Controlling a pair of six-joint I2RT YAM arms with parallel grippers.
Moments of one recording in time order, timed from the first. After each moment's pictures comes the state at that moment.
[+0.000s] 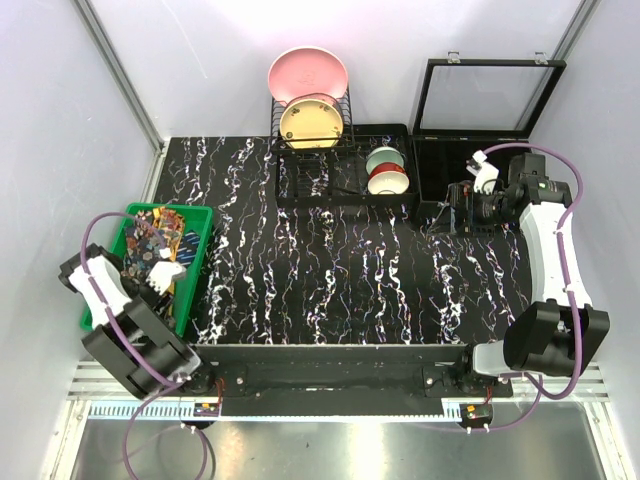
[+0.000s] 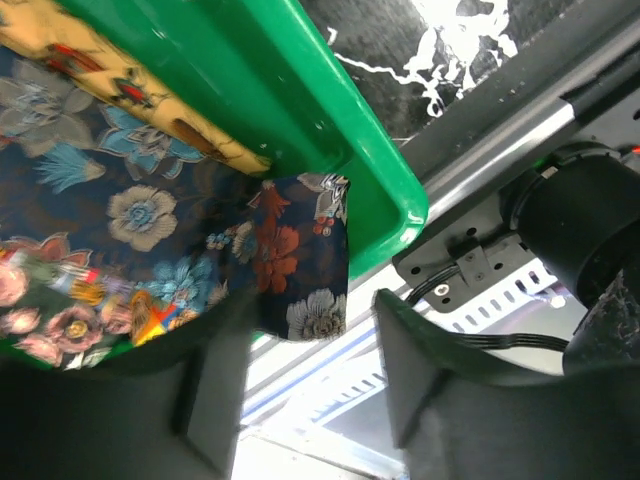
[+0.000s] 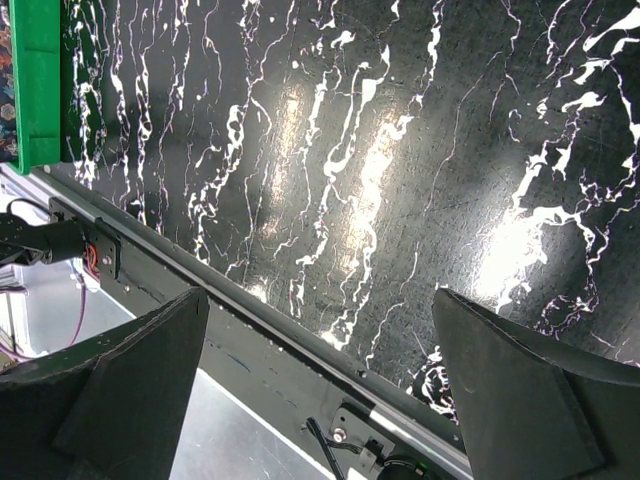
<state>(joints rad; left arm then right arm) 0.79 1.26 0.91 -1.35 0.25 1.48 -0.17 1.39 1.35 -1.12 -0.70 -0.16</state>
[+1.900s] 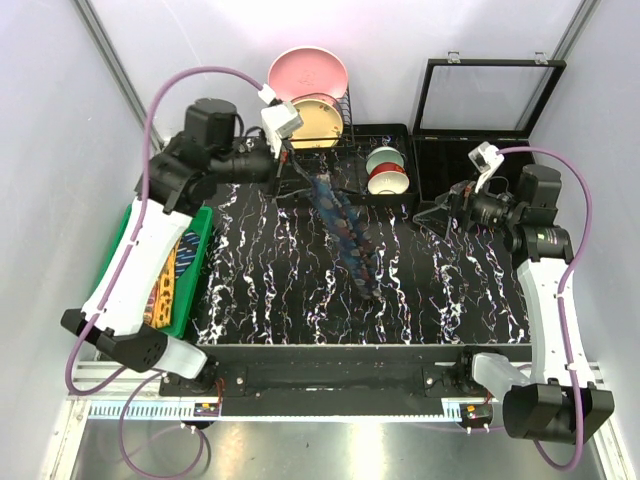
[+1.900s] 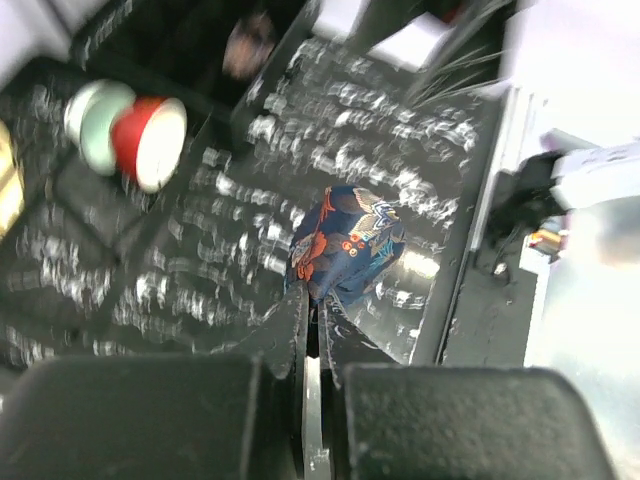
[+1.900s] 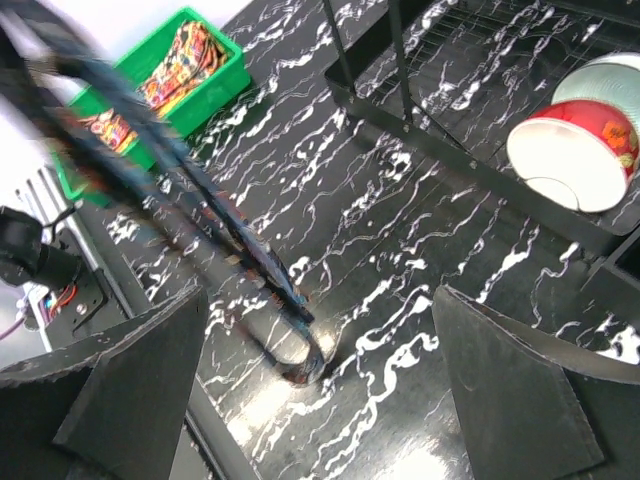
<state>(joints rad) -0.50 1.44 1.95 -0.93 0.71 0.13 -0.10 1.05 1.12 -0.49 -0.98 -0.06</state>
